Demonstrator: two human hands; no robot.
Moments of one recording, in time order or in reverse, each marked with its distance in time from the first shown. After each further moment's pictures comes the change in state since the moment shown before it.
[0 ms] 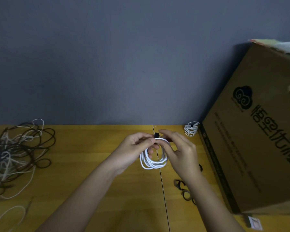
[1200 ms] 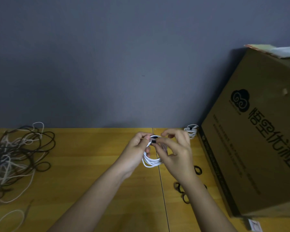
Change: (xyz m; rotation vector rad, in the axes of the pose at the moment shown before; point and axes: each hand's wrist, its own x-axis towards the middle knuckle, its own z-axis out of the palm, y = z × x) left_hand 0.010 -0.013 0.010 -0.032 0.114 0.055; right_hand 0.003 -0.008 0.006 -0.083 0.070 -0.051
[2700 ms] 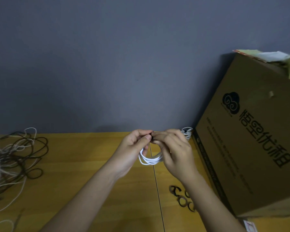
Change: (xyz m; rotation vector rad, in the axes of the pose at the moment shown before) left_hand -0.005 0.022 0.008 -0.137 -0.057 0.140; right_hand 0.014 -0.001 -0.022 -0.036 -0.065 -0.197
